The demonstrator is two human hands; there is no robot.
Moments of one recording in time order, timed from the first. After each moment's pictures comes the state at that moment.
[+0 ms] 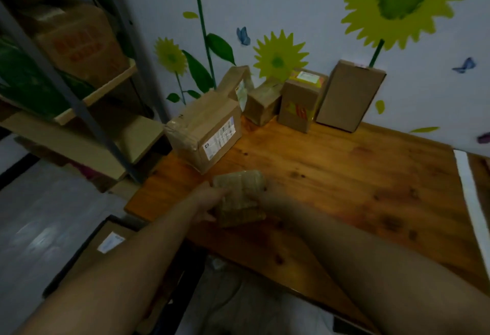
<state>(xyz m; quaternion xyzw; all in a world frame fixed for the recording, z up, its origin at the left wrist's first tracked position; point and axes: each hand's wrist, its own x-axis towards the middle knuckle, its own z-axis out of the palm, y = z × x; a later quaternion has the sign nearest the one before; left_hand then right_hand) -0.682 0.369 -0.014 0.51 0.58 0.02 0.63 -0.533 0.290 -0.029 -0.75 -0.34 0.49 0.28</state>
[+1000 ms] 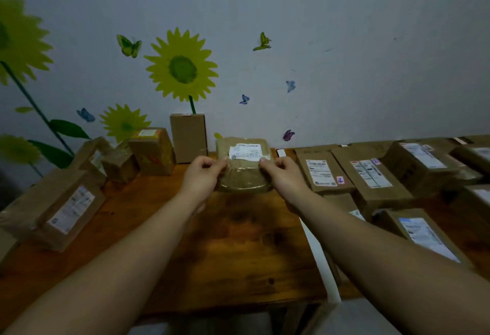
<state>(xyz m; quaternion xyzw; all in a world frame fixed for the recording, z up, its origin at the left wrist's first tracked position) -0.438 0.136 0.115 0.66 0.33 0.24 0.63 -0.338 -0.009 0.108 -0.75 -0.14 0.21 0.61</state>
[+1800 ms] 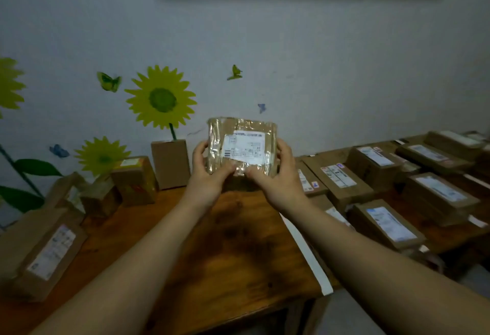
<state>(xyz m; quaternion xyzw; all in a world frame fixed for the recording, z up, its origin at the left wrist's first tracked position) -0.477 0.111 0.173 0.66 0.09 0.27 0.69 -0.415 -0.033 0.165 -0.74 -0.25 -0.01 0.63</state>
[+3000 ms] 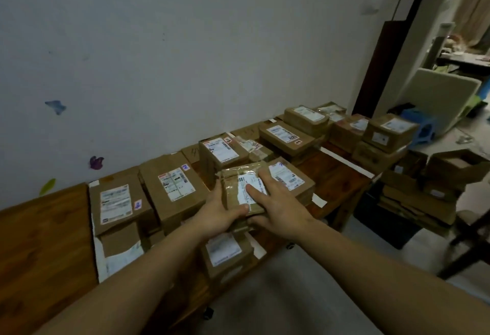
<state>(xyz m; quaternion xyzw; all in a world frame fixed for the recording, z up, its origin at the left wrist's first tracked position) -0.183 -0.294 0.065 0.81 0.02 -0.12 0.58 -0.170 -0.475 0.076 -0.96 -0.26 0.04 0.09</state>
